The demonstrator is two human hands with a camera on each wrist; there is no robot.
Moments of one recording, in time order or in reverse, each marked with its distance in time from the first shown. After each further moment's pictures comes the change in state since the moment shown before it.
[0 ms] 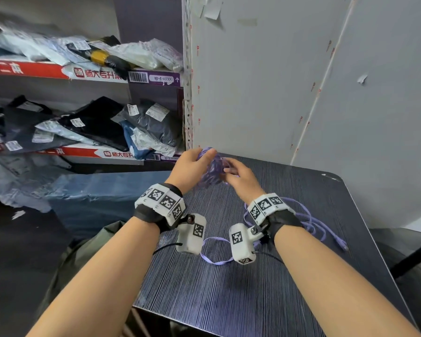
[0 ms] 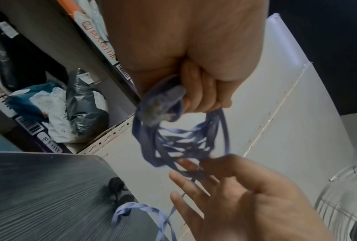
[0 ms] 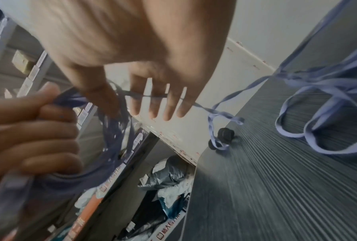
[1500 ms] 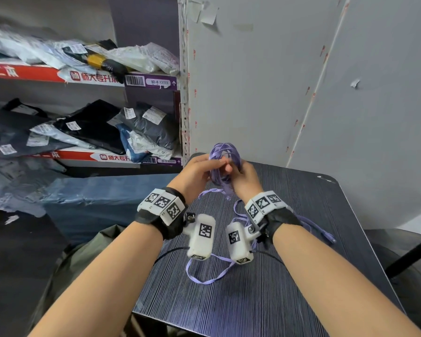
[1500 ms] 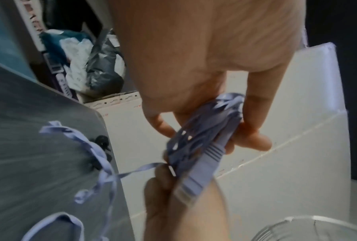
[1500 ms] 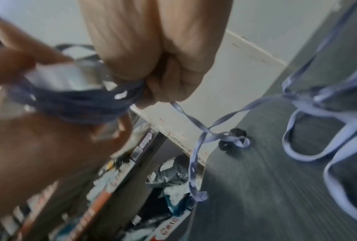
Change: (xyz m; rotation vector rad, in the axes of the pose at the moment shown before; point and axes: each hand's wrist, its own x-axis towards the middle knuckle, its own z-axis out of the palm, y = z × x) left_hand -0.011 0.019 0.015 -0.737 -0.332 -0.063; right_hand -0.005 -0.017 -0.005 -0.123 0.191 -0.036
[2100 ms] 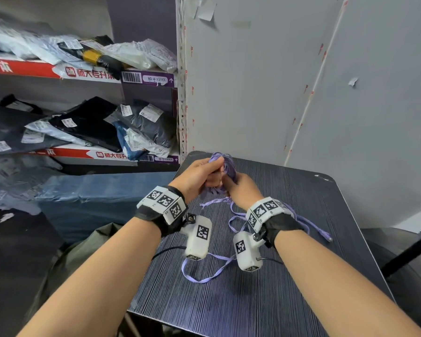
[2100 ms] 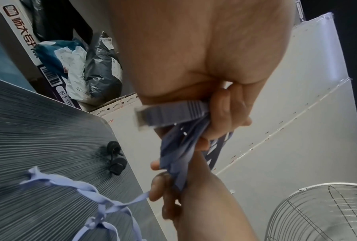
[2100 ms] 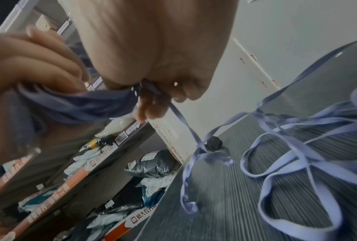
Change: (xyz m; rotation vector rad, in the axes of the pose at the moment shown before) left_hand 0.004 -0.009 0.007 0.133 0.036 -0.105; right_hand -0.003 0.032 -0.009 -0.329 -0.185 0.024
